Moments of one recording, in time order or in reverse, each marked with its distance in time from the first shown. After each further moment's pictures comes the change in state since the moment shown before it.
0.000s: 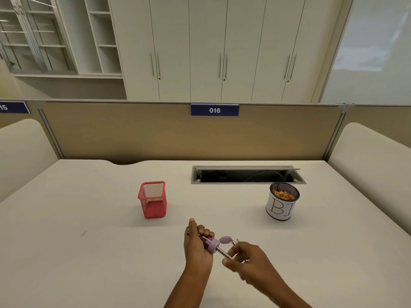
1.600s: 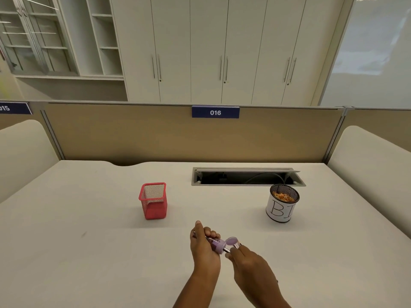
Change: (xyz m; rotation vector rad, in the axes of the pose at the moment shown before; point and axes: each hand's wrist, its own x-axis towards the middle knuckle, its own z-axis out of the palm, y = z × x) left_hand -0.007 -0.013 0.008 0.039 0.046 0.026; right_hand 0.006 0.019 0.016 -0.875 0.314 -0.560
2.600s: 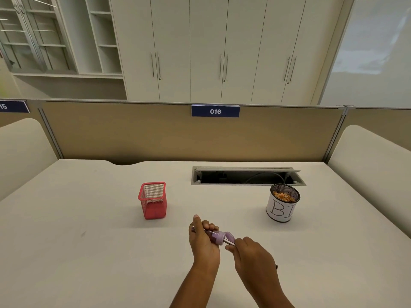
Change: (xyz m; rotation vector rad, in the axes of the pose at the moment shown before) left_hand 0.006 0.006 0.008 -0.041 -0.037 0.013; right_hand 0.015 0.005 0.006 -0.013 0.000 0.155
